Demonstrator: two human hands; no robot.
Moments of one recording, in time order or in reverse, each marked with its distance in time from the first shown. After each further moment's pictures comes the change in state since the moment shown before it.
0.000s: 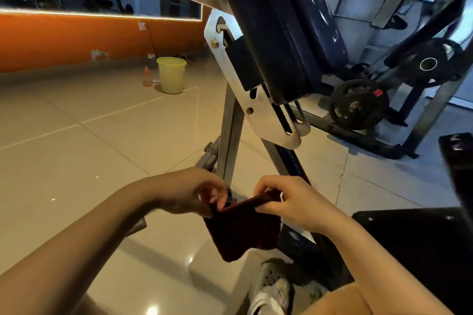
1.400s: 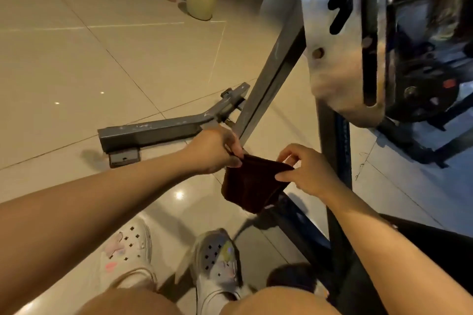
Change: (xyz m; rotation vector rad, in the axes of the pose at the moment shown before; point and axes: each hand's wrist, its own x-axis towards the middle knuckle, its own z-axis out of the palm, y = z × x) left_hand 0.103 -0.110 0.077 -0.507 0.457 -0.288; right_hand 0.131 0.113 0.045 -0.181 0.034 0.301
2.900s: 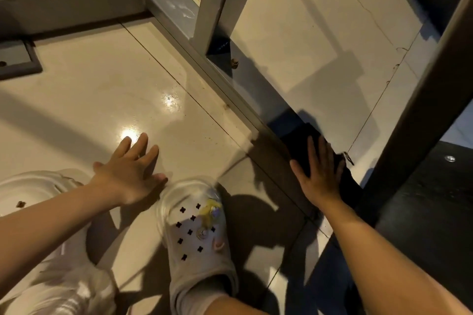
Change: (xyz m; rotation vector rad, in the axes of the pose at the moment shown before) left_hand 0.022 -0.279 0.179 0.650 -0.521 -0.448; right_hand 0.046 0.316 0.196 -0.415 -0.046 0.294
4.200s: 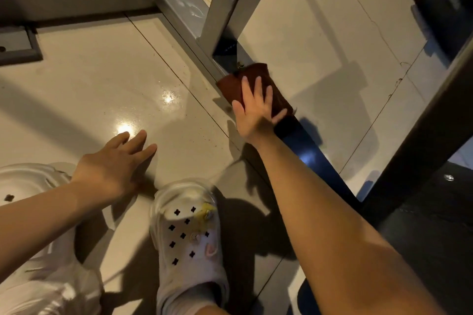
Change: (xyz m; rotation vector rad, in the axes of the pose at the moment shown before) left_hand -0.013 -0.008 -0.009 0.188 0.069 0.062; right_hand 0.087 -0.175 -0.035 0.075 0.022 -0.187
